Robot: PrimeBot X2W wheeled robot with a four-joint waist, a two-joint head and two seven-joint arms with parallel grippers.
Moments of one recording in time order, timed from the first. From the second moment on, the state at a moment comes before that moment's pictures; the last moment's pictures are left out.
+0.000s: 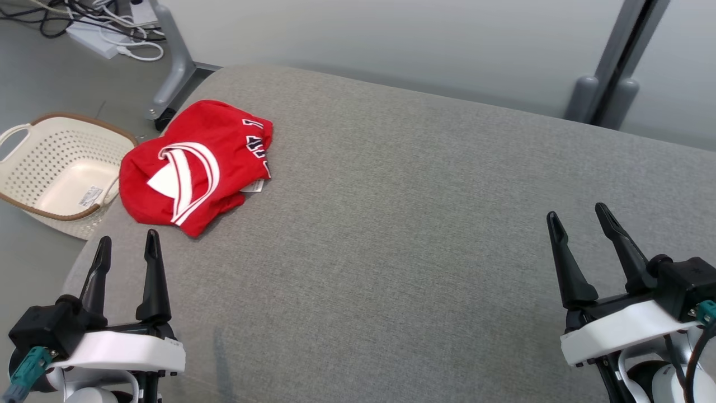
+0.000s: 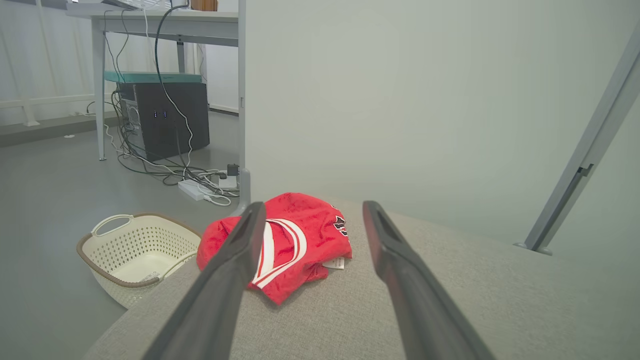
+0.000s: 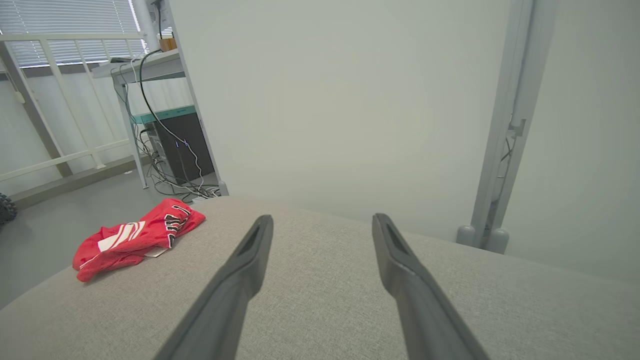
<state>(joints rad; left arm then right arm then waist) -0.05 0.32 -0.20 0.02 -0.59 0.21 -0.25 -0.07 -0.05 0.03 -0.12 0.17 0.13 0.03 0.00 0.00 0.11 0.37</state>
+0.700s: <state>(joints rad) -0.05 0.32 -0.17 0.02 -0.54 0.13 -0.26 -0.07 -0.05 0.04 -0.12 0.17 0.13 0.03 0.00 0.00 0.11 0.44</state>
